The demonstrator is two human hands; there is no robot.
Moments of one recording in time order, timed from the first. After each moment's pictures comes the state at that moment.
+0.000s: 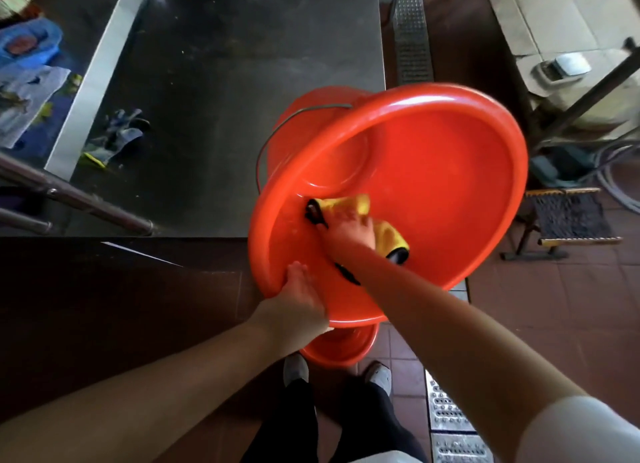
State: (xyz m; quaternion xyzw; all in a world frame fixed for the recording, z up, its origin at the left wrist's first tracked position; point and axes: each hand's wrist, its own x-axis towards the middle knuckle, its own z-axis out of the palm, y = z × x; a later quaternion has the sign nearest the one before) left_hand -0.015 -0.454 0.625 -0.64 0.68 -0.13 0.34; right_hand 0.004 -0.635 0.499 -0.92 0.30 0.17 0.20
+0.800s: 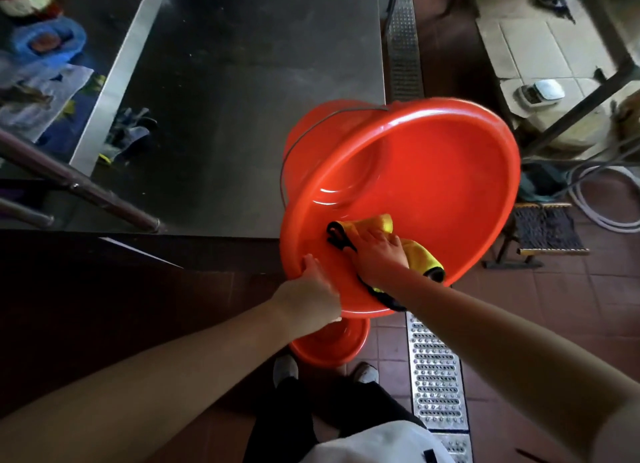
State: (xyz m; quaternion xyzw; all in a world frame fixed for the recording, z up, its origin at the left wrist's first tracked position) left_hand -0.003 -0.459 0.638 -0.61 0.71 -0.08 0.36; right_hand -0.063 -0.640 0.538 -0.94 0.25 0.20 0.13
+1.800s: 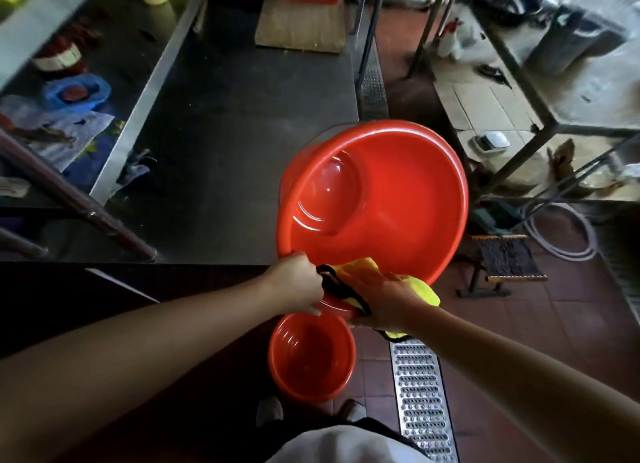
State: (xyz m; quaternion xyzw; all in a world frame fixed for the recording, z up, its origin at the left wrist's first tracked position) left_hand 0.038 -0.476 0.664 -0.55 0.78 0.03 0.30; right_hand -0.133 -0.627 0.609 -0.98 0.09 0.18 0.08
